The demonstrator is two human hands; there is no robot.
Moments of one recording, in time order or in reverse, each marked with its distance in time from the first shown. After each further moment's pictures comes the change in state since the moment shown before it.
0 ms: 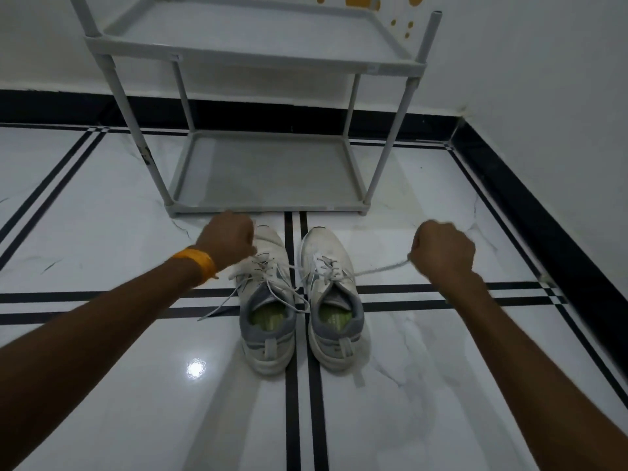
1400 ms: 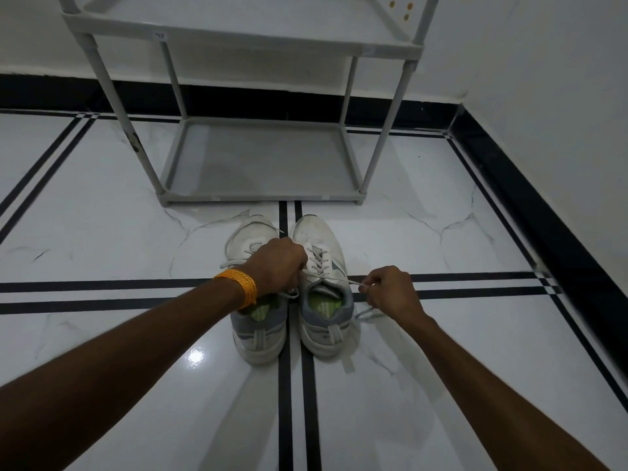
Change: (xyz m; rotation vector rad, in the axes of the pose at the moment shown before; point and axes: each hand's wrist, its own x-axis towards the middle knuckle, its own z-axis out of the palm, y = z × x) left_hand -0.021 0.068 0.045 0.065 -0.166 0.348; right_hand -0.043 -0.008 0.087 0.554 -0.320 0.015
